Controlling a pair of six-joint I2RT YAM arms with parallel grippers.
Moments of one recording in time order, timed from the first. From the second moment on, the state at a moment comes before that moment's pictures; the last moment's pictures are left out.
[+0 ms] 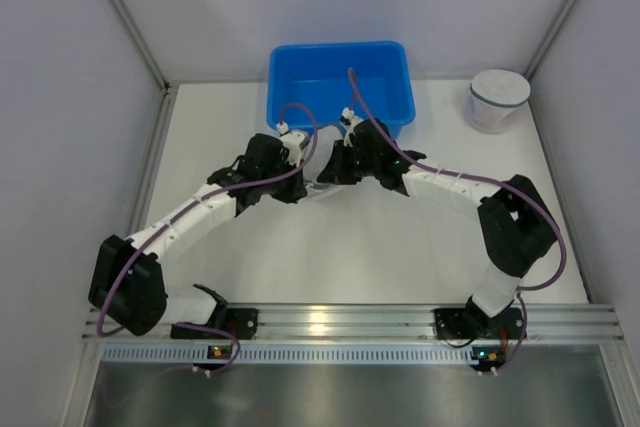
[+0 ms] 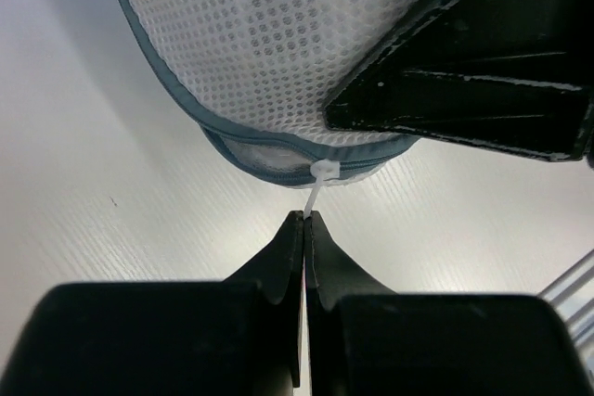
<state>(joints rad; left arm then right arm) -0.55 1.33 0.95 -0.37 0.17 -0.18 0.70 1.71 1.16 -0.05 -0.29 0.64</state>
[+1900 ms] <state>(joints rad) -0.37 1.43 0.93 -0.28 0.70 -0.35 0.68 1.71 1.11 0.10 -0.53 0.51</state>
